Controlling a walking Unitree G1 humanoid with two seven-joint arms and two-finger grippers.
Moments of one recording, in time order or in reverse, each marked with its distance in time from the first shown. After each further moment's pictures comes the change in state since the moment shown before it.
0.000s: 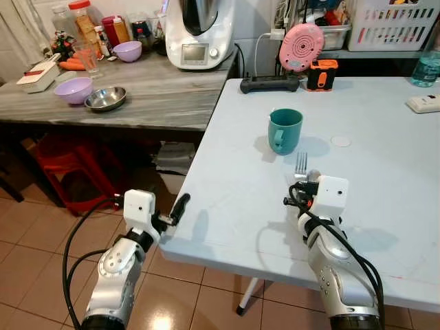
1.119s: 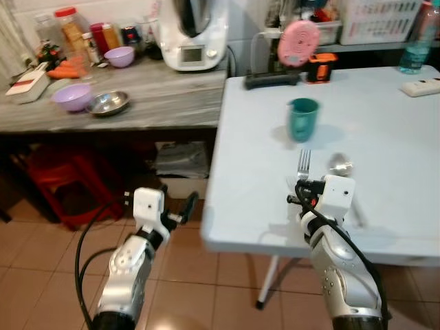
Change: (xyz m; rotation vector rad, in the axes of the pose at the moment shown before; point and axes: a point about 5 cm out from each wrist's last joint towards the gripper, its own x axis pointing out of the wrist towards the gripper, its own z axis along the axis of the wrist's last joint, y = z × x) left arm 0.008 -0.014 -0.002 -0.039 -0.008 -0.030; right arm -0.002 -0.005 -0.001 0.027 -0.022 0.001
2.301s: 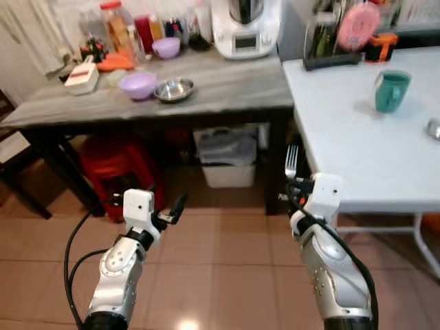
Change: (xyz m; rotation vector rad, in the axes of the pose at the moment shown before) left arm -0.003 0.003 -0.006 0.002 0.014 0.017; right arm 0.000 0.007 0.005 0.002 -0.033 0.040
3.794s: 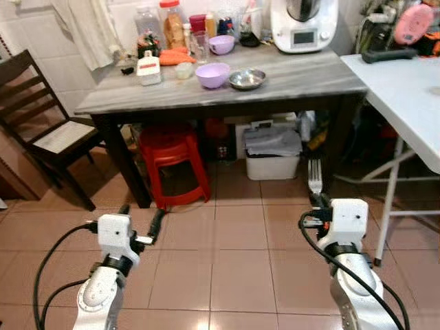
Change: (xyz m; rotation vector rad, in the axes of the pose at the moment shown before) left arm -0.052 0.027 -0.009 0.073 0.013 0.168; right arm -0.037 -0.031 -0.009 -0.251 -0.064 -0.028
